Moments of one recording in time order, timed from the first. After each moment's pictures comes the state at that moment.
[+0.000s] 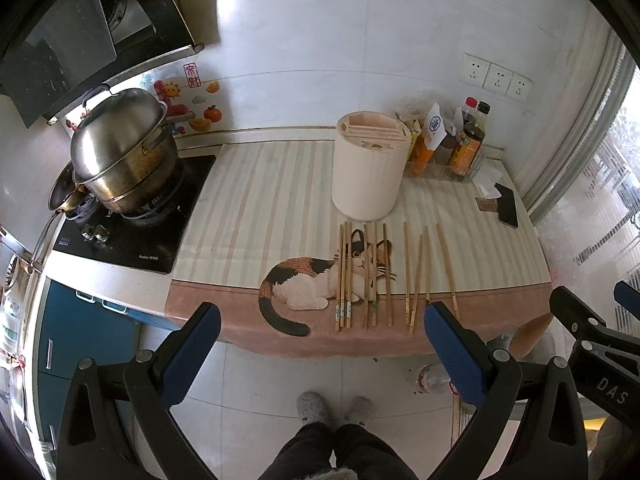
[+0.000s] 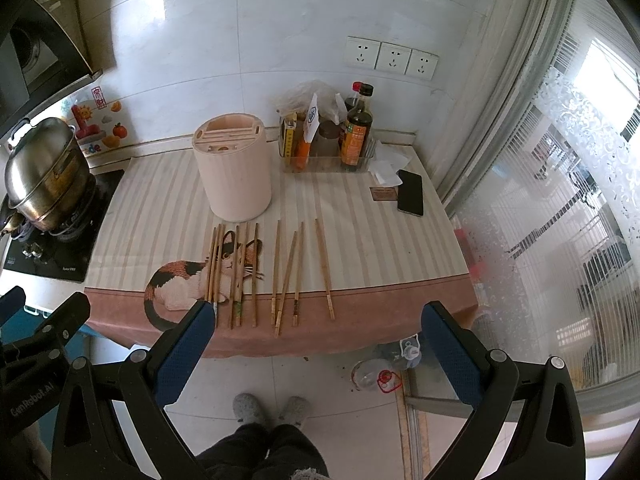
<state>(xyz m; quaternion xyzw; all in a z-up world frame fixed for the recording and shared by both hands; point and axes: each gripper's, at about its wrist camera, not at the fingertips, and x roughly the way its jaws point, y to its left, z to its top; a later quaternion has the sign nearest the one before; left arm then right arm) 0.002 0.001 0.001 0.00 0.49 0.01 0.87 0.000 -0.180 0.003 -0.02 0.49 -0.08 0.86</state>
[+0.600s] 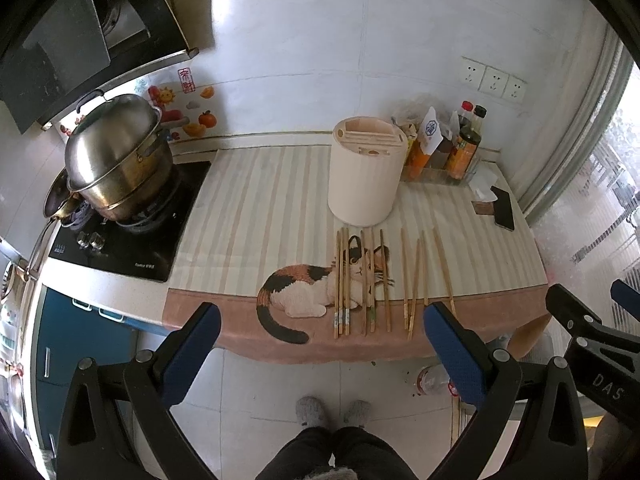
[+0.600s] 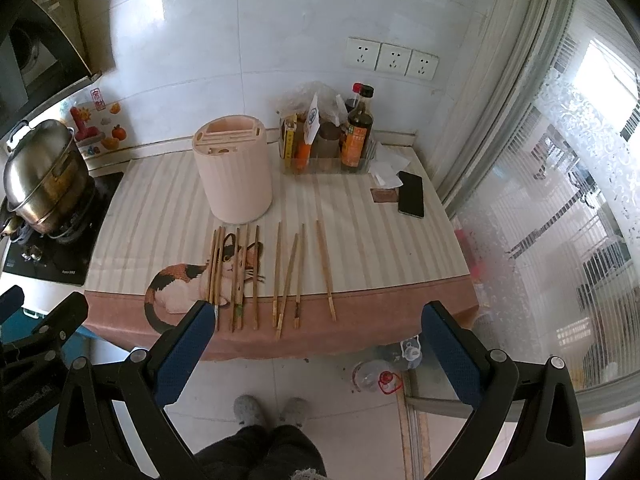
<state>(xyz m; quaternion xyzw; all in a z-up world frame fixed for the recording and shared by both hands) 0.010 0.005 0.002 0.00 0.48 0.00 0.88 -0.001 -0.181 0.005 -0.01 0.49 -0.09 0.87</state>
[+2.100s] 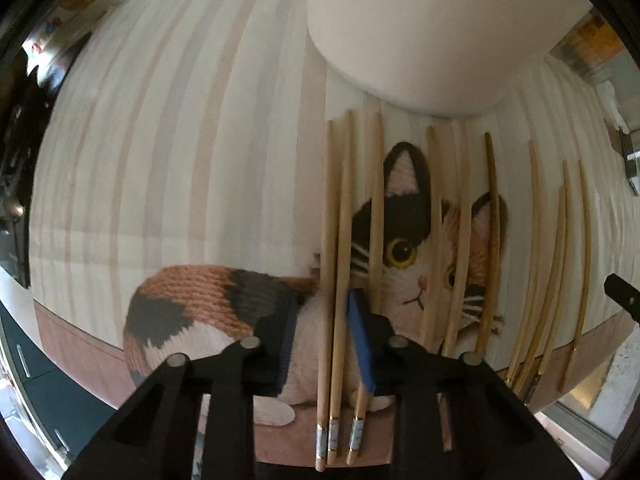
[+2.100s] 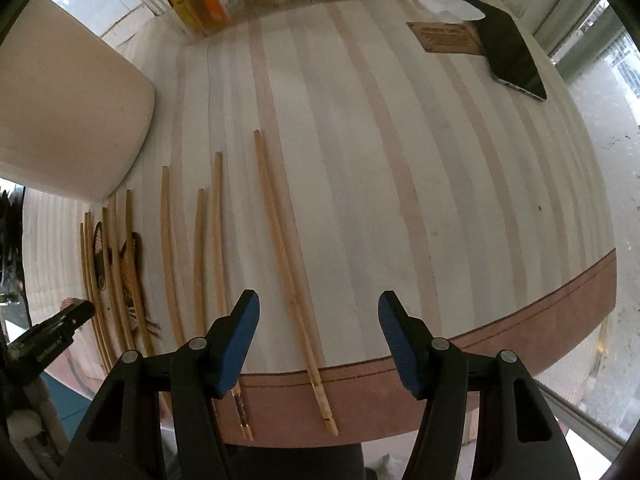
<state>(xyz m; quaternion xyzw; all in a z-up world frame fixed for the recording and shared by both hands) 0.226 -0.033 -0.338 0.00 0.69 0.00 0.72 0.226 -0.309 -0.321 0.11 0.68 -0.06 0.72</state>
